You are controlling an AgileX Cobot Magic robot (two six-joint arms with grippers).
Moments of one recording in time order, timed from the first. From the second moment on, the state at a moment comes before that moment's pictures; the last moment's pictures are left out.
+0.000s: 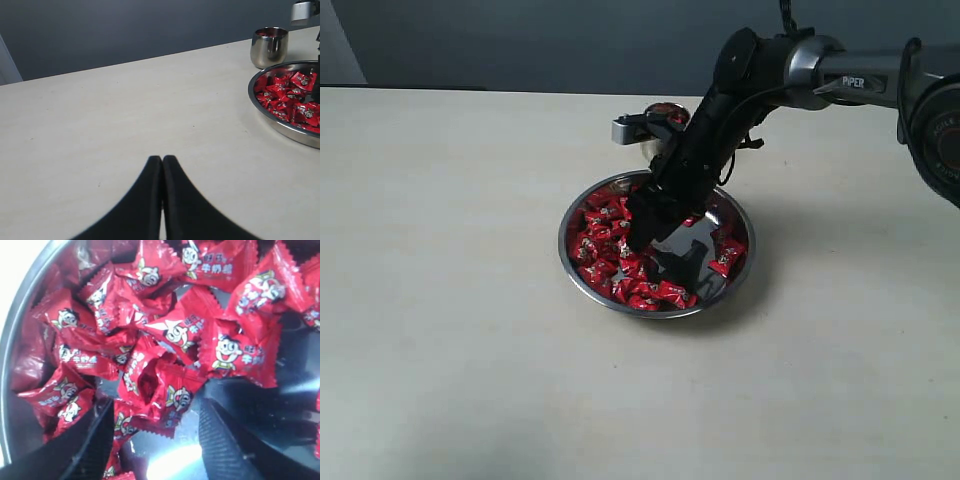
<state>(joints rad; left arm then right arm) -0.11 0.00 0.00 0.14 0.32 -0.06 0.40 2.35 -1.79 0.58 1.16 -0.71</state>
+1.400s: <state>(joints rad) -0.11 0.00 0.00 0.14 0.32 -0.06 0.40 2.35 -1.79 0.58 1.13 -0.71</state>
